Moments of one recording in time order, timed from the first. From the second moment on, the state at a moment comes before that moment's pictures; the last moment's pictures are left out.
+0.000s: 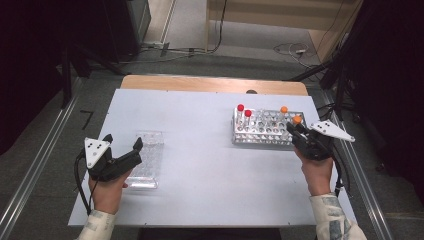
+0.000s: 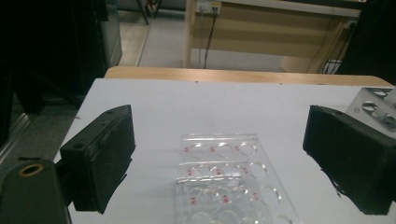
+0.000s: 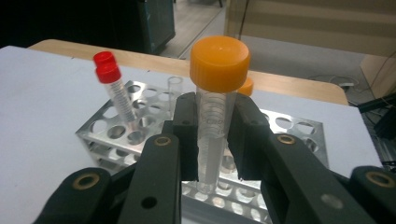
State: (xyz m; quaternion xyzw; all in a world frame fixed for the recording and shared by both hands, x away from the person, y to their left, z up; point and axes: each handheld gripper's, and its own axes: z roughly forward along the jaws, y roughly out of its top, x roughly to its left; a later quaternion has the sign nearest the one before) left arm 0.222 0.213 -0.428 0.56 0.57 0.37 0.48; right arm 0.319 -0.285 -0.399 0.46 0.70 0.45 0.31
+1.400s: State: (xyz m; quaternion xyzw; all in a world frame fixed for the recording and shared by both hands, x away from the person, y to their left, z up) left arm 0.254 0.091 -0.425 0.67 0.46 0.28 0.50; right arm 0.290 -0.174 -0.433 0.34 0.80 0.45 0.22
